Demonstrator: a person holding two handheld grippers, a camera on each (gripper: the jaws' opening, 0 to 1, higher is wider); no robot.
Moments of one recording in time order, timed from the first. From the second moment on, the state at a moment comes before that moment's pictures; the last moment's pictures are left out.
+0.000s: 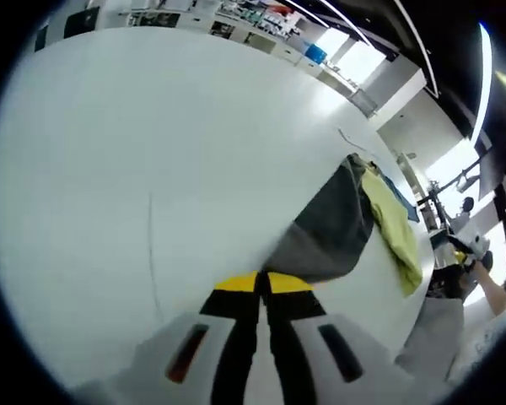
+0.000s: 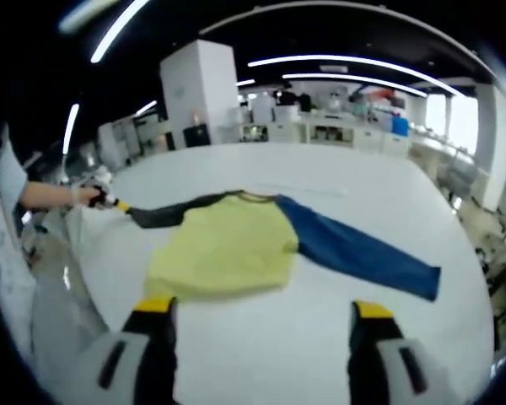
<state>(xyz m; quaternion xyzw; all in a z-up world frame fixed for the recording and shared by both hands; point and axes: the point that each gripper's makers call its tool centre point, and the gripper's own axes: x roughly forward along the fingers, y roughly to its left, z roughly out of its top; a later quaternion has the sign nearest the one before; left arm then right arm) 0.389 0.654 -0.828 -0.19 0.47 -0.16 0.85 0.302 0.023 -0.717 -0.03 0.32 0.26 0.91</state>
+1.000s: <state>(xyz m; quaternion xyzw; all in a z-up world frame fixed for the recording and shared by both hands) 0.409 0.625 -0.804 -0.17 0.46 -0.21 0.84 0.297 0.024 -0.726 -0.02 0.32 0.24 0.91</state>
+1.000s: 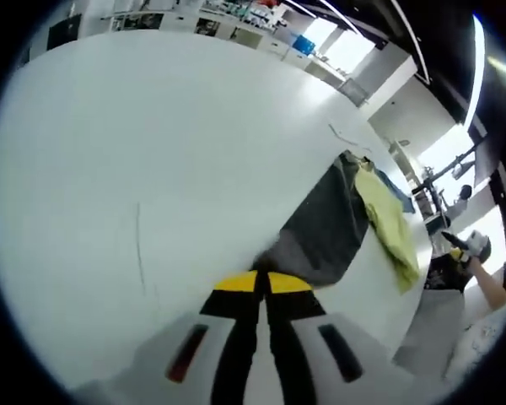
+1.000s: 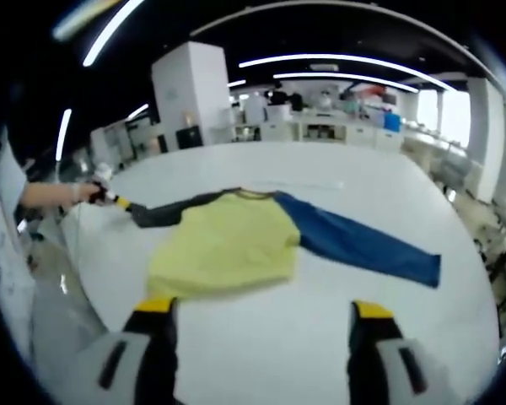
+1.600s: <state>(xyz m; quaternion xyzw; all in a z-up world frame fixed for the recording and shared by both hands) 0.429 0.501 -0.786 -0.13 0.45 -0.31 0.83 0.278 0.024 -0.725 0.00 0.32 0.23 0.92</state>
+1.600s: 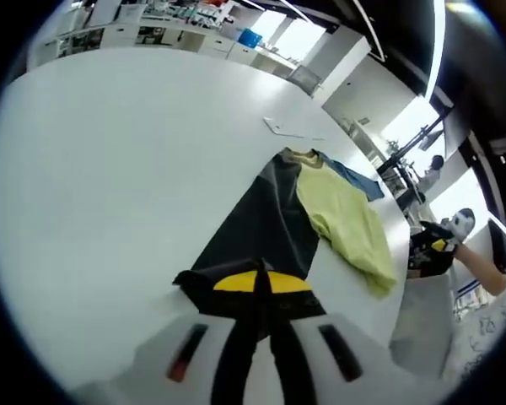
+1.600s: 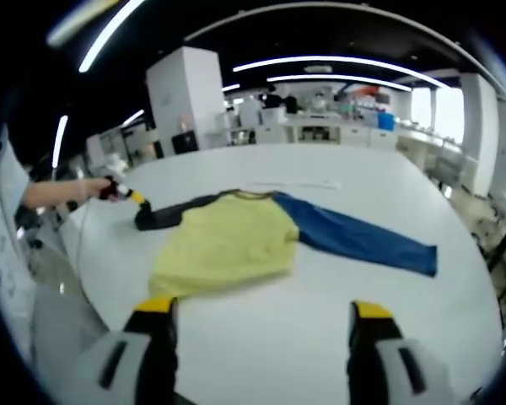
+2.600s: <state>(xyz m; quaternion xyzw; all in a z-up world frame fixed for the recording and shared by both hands) 0.436 0.522 -0.810 -0.01 0.45 -0.29 0.85 0.276 0.023 -0.729 0.00 0.33 0.22 0.92</state>
